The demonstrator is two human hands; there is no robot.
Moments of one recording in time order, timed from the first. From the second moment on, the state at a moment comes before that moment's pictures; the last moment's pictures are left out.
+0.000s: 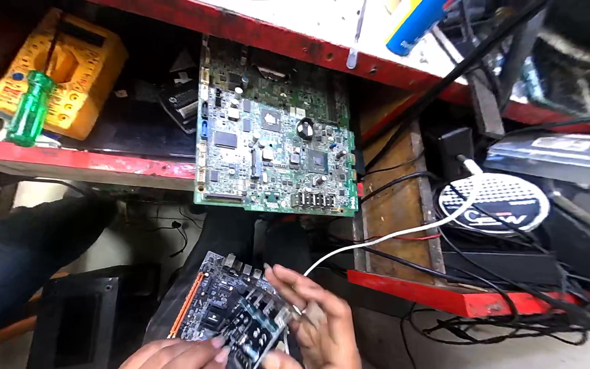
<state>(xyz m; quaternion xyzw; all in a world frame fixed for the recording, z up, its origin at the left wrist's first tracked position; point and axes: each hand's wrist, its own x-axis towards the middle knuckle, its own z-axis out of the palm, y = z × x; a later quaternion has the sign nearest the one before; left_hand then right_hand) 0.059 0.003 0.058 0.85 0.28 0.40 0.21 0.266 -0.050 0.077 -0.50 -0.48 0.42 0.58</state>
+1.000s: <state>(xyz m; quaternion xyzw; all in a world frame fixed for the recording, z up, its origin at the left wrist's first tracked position) 0.038 0.034 -0.019 0.56 0.59 0.16 0.56 0.261 0.021 0.039 -0.63 -0.56 0.43 0.32</state>
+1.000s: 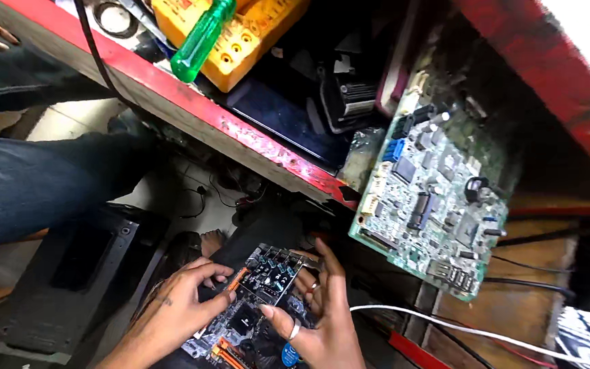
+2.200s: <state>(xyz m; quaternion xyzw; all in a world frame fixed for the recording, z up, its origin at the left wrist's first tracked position) 0.040 0.036 -0.026 0.49 0.57 0.17 0.64 0.250 0.049 0.061 -0.66 -0.56 0.46 0.18</state>
